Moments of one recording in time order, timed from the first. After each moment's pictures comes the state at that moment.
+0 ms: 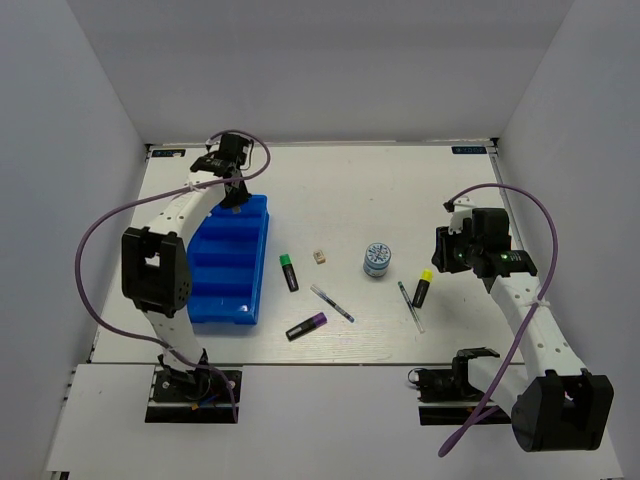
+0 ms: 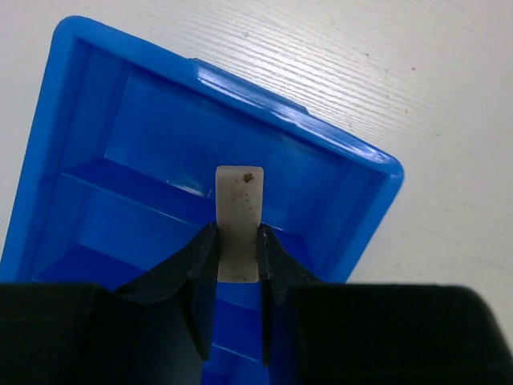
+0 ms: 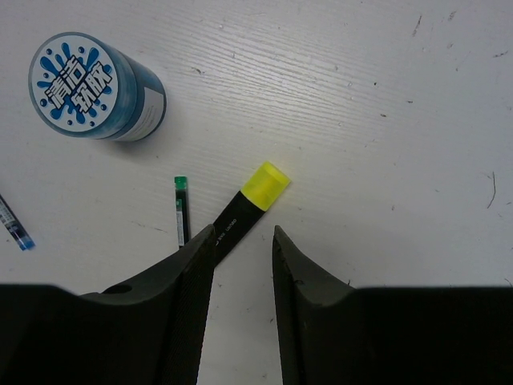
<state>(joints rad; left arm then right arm) -0.25 1.81 1.56 -0.76 -0.35 -0.51 0.08 1.00 0.78 -0.61 -0.23 -0.11</state>
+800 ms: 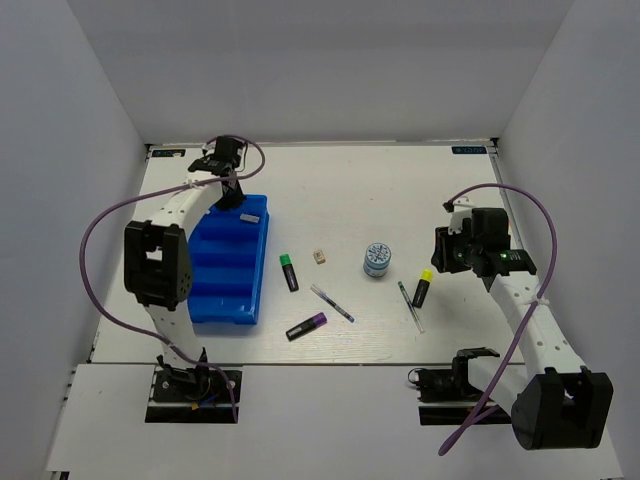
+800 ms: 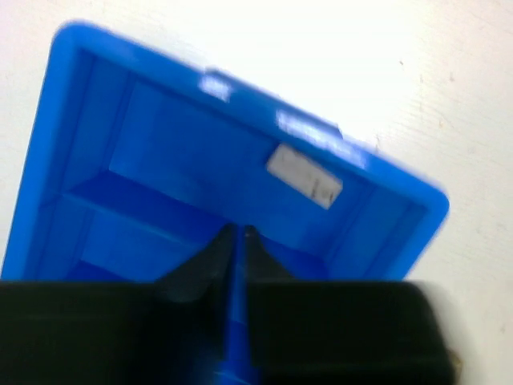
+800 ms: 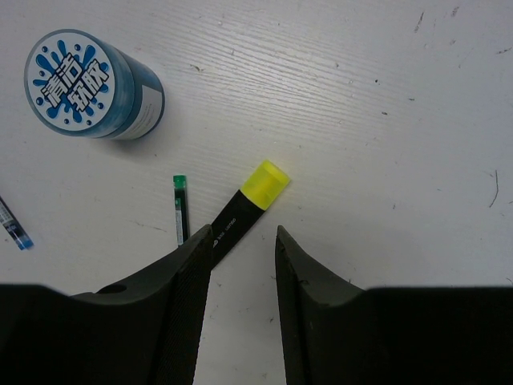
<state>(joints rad) -0.20 1.89 1.56 -0.73 -0.32 -0.49 0.08 1.01 0.78 -0.61 -0.23 -0.11</state>
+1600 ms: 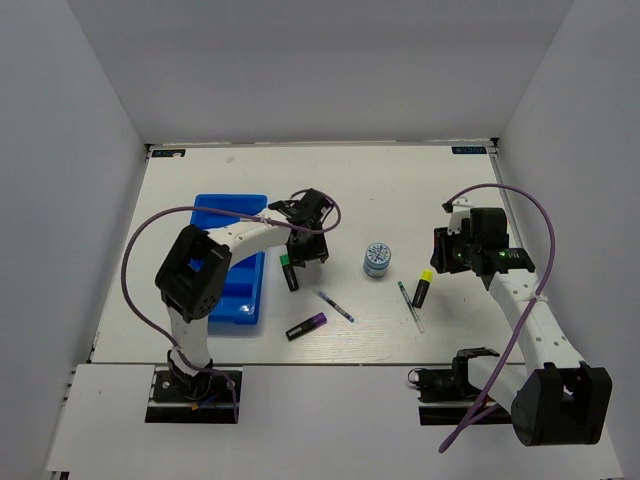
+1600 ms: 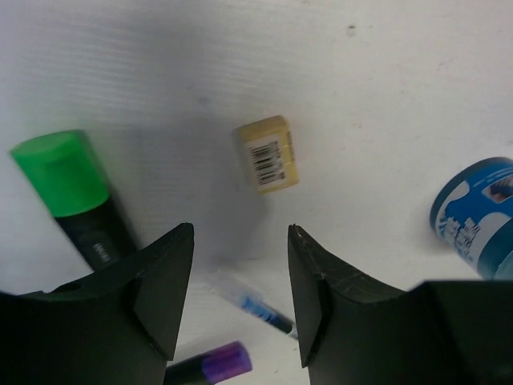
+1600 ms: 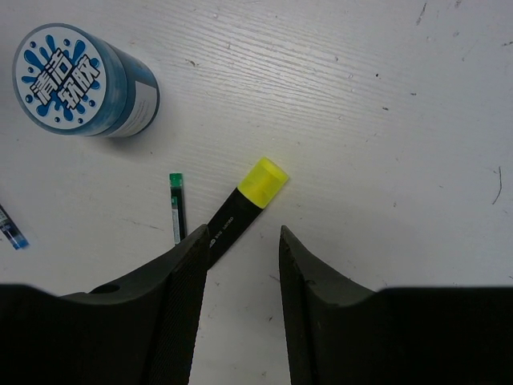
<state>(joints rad) -0.68 1.89 1.35 -0.66 -0.09 -0.82 0.08 1.03 0.78 -0.61 -0.23 -0.11</state>
